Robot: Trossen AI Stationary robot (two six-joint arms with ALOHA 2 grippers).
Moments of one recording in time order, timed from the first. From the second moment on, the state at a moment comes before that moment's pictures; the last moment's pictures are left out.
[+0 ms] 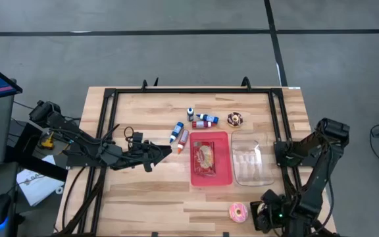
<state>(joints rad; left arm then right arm) -0.52 1.15 0.69 0.48 -0.81 -0.90 1.20 1.60 1.04 -0.74 0.41 2.11</state>
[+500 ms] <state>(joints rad) -0.52 1.15 0.69 0.49 -0.78 -0.90 1.15 1.70 1.04 -0.72 0.21 2.12</state>
